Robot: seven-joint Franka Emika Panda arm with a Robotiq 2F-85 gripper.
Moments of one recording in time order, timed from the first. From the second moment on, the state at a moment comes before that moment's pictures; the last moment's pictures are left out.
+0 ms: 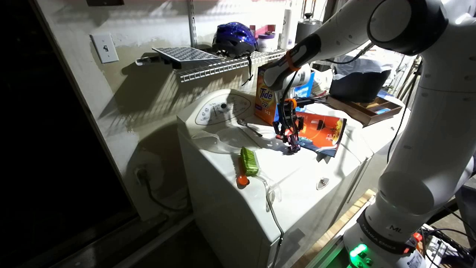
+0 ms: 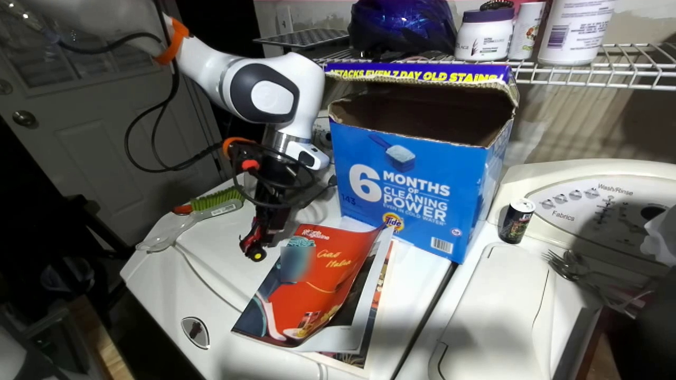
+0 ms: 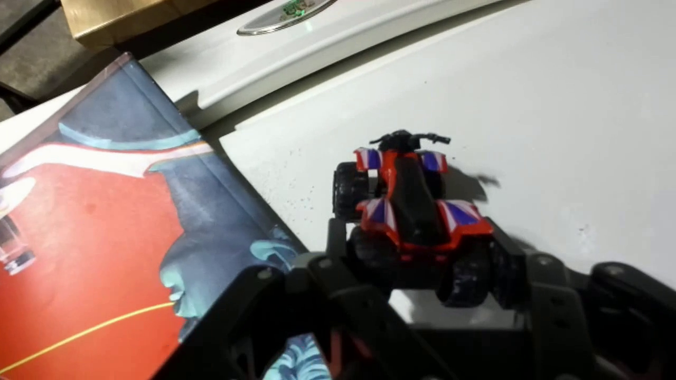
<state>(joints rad) -0.10 0.21 -0.12 -2.12 0.01 1.85 0.18</state>
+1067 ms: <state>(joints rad) -0.03 0.18 -0.05 -2.25 -0.08 2.15 0.07</state>
